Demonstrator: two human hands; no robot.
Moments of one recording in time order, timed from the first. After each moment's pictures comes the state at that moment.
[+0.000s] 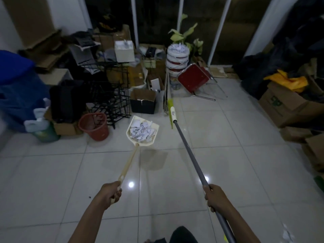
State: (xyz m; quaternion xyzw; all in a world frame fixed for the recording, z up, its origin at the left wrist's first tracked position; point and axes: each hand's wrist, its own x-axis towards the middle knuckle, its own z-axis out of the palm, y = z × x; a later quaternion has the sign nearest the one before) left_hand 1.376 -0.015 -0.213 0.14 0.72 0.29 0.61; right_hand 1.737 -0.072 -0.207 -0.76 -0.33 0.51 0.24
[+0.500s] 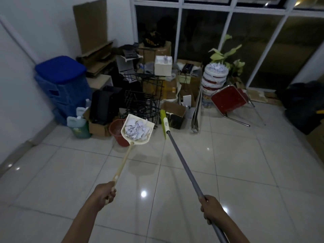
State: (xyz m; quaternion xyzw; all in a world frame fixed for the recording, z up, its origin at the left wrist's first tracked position) left_hand 1.294 0.028 -0.186 0.07 0.74 0.40 0.54; right_hand 1.662 0.045 -0.202 -0.71 -0.44 0.53 0.13
